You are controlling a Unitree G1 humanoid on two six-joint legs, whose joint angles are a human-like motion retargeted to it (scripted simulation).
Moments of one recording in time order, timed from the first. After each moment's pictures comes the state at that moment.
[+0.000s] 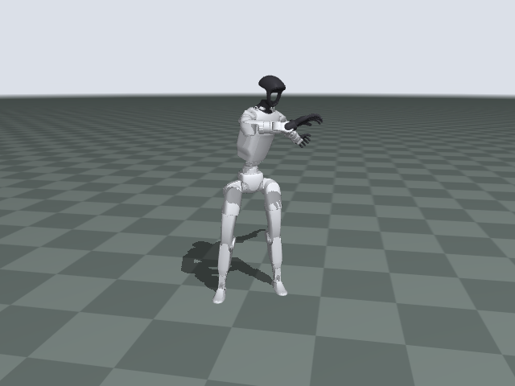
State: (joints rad) left arm 0.15 1.03 0.67 1.51 -0.71 -0.16 0.36; right arm -1.36 -1.10 0.97 0.09 -0.54 -0.13 -0.50; waist 0.47 -0.07 0.28; left_leg -0.07 0.05 -0.14 -0.01 -0.14 -0.17; right_leg 0.00 -0.23 -0.49 0.06 -0.20 0.12
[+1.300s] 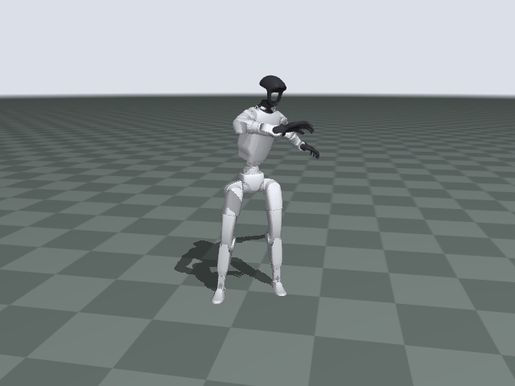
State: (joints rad) left arm 0.27 0.99 0.30 1.32 0.14 -0.21 0.32; right arm -1.18 -1.24 0.91 0.19 -0.60 -0.21 -0.54; waist 0.44 -0.09 0.28; left_leg -0.07 0.03 -0.15 0.06 -0.17 -0.16; right_leg 0.02 -0.25 -0.49 0.08 -0.20 0.15
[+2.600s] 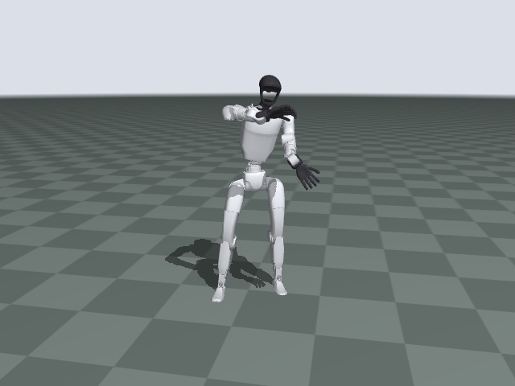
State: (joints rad) left arm -1.28 0.08 -0.17 1.47 -1.16 -0.35 0.95; right arm -1.69 -0.84 1.26 0.29 -0.54 -0.14 -0.60; waist -0.01 -0.20 0.23; left_leg -0.06 0.00 0.00 0.06 -0.14 -0.11; right_leg -0.07 -0.29 -0.35 0.11 -0.18 0.14
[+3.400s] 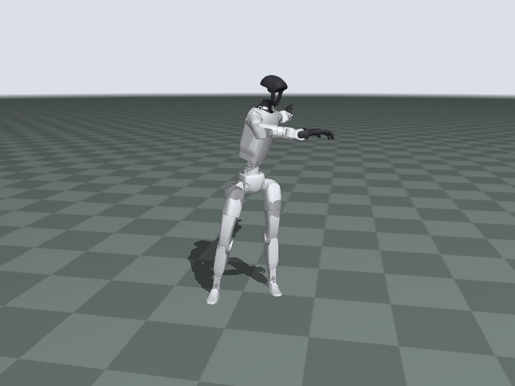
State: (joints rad) left arm 0.50 1.39 1.11 1.50 -0.76 -0.03 0.42; right arm -1.19 -1.10 0.94 0.18 -0.41 -0.21 -0.27; waist 0.58 -0.07 0.26; left_leg -0.04 -0.02 -0.23 -0.04 -0.12 -0.16; right_leg 0.03 -0.34 -0.61 0.19 -0.24 0.10
